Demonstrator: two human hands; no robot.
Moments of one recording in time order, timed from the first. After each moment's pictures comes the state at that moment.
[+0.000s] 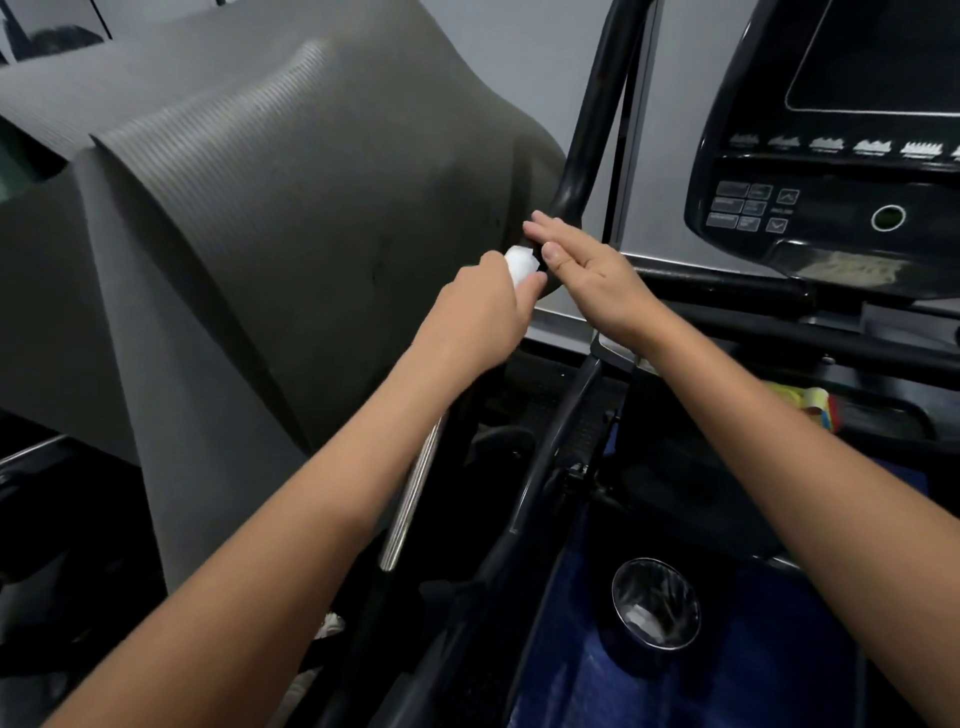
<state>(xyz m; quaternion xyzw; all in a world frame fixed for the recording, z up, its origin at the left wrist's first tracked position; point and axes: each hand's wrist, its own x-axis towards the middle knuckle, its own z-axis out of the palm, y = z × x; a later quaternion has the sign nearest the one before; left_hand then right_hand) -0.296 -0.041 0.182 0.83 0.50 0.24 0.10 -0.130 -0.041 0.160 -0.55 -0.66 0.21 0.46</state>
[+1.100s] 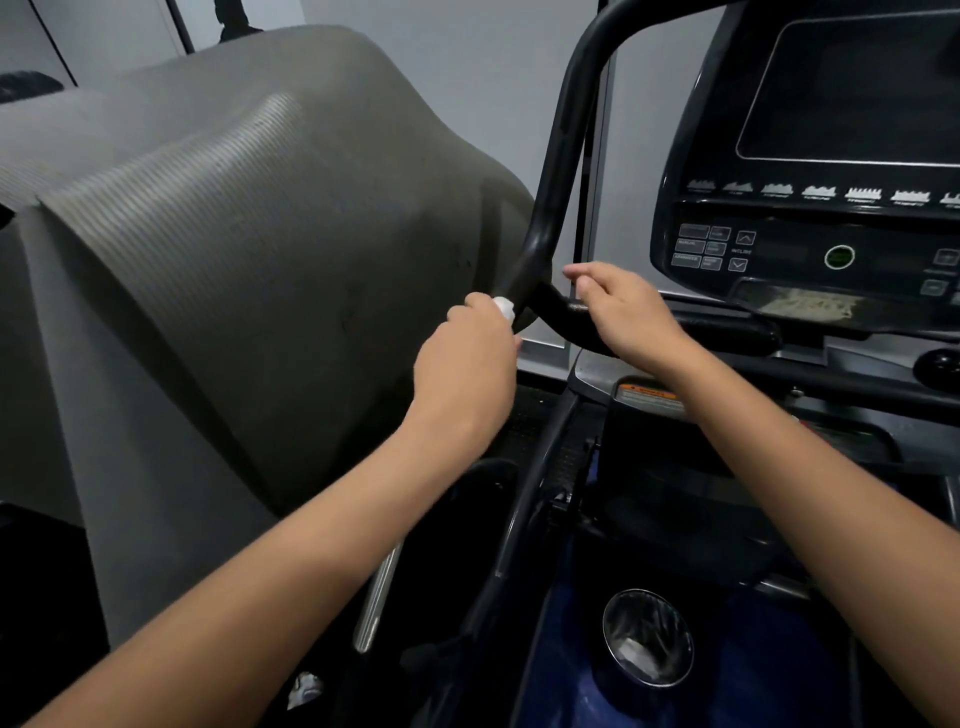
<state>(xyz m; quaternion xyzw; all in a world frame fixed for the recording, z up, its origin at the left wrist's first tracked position) -0.273 -0.039 0.172 0.82 0.53 0.17 -0.12 -0.089 -0.044 0.172 -0.68 -0.58 0.09 0.43</state>
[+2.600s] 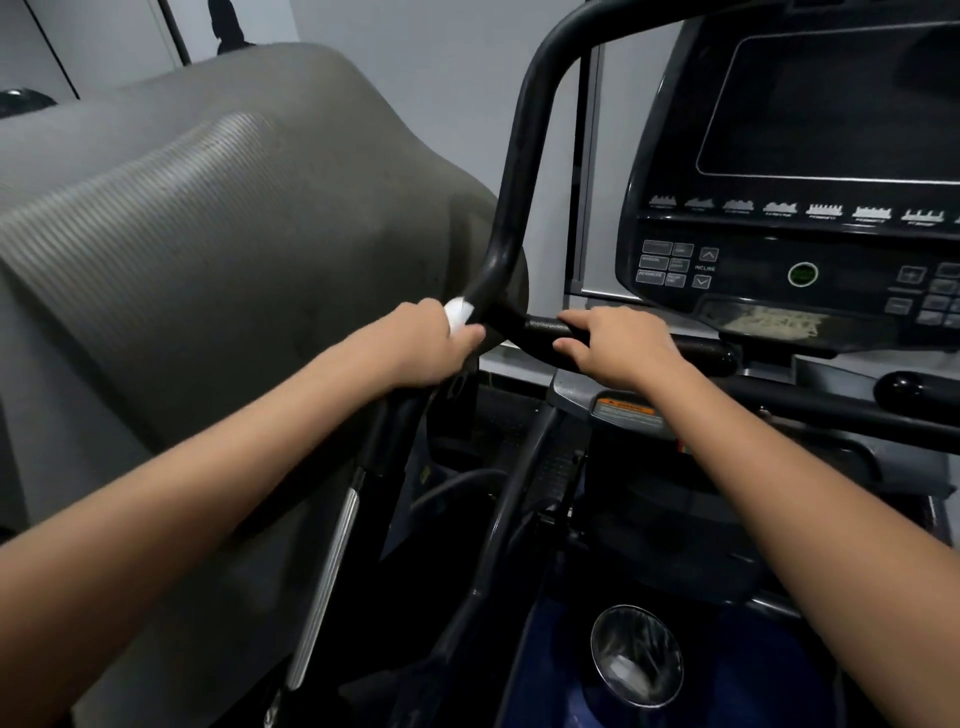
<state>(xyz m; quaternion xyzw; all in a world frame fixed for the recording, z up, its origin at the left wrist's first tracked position) -0.264 0.002 0.213 0.84 0.52 0.07 0.13 -0.029 -0.038 0.158 -0.77 -0.63 -0.07 0.09</state>
